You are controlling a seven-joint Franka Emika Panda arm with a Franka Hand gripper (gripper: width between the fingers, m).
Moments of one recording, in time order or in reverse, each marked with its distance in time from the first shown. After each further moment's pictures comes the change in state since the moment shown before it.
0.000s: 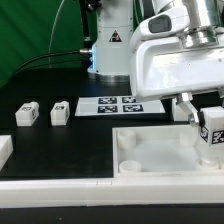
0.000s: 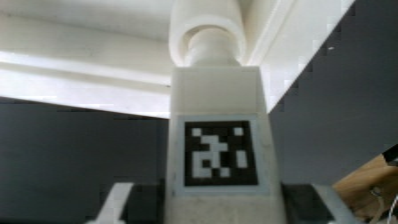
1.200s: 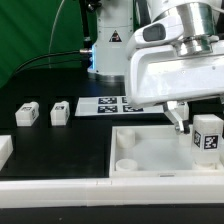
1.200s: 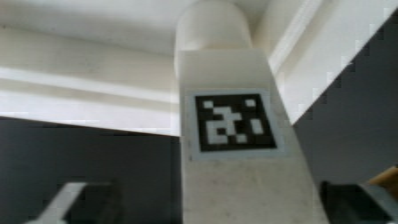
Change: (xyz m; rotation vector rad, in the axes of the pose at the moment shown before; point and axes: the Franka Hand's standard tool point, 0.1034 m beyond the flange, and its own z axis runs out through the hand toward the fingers) arm -0.007 0.007 0.006 -0.007 -0.004 0.009
